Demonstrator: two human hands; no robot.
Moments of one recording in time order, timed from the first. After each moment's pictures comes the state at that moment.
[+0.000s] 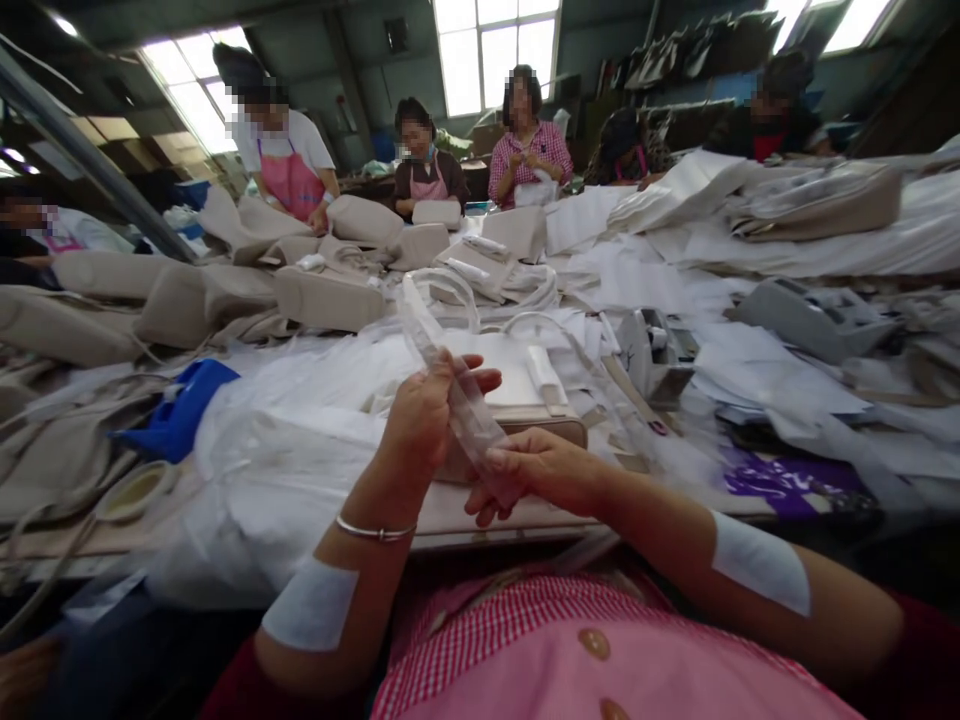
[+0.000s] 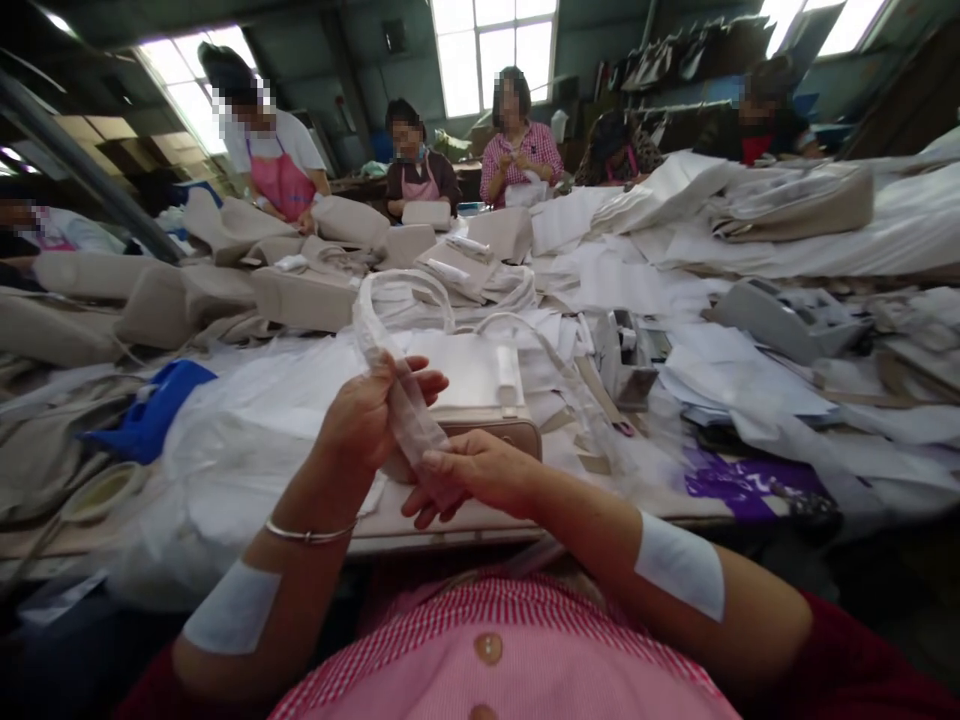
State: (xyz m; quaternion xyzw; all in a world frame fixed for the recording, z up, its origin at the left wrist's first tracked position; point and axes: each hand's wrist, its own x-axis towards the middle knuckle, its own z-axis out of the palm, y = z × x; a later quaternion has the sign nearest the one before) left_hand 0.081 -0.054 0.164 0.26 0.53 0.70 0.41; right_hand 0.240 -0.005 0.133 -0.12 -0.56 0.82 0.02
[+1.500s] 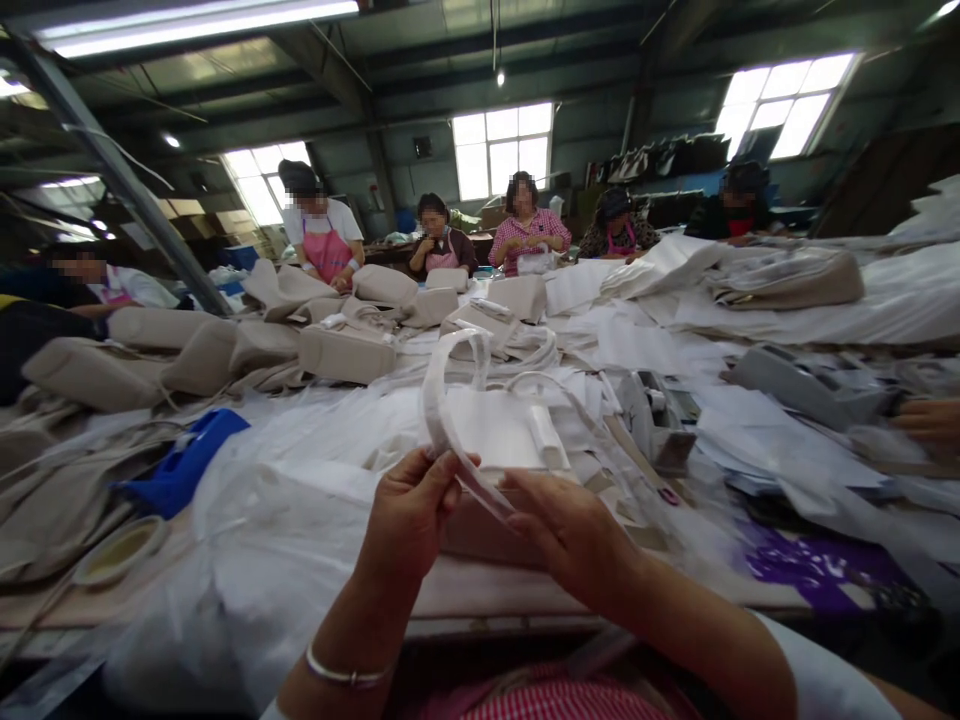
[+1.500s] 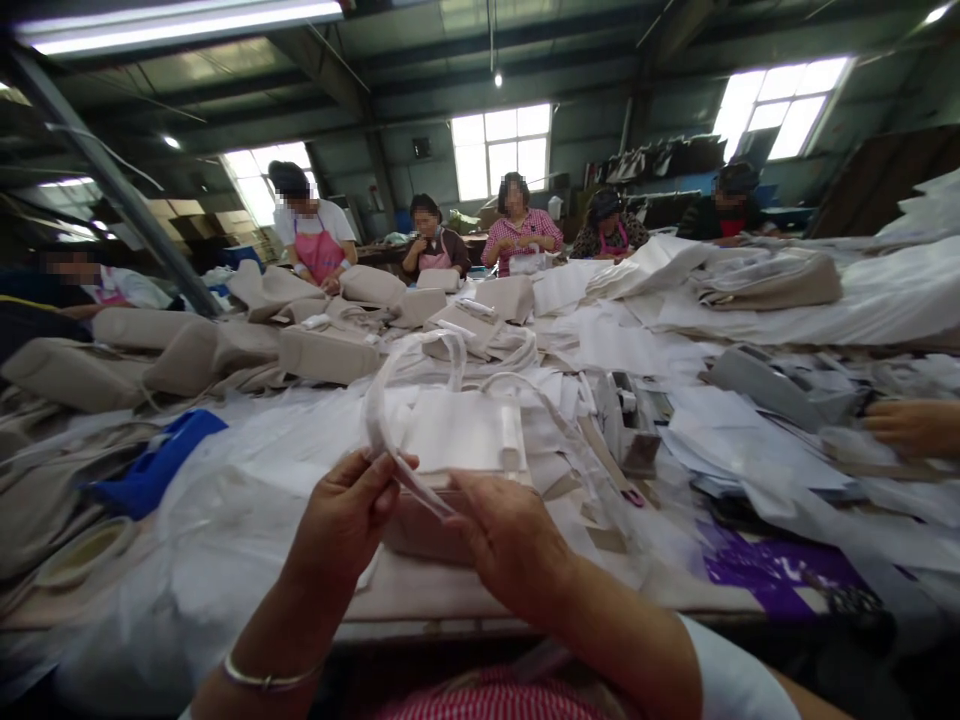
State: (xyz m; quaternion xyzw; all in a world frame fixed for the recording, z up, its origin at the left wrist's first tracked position) left_hand 0.090 -0.090 0.179 0.24 0.50 0.74 0.37; right_hand 0.262 -0.003 0.150 -0.19 -0.83 0.41 0.32
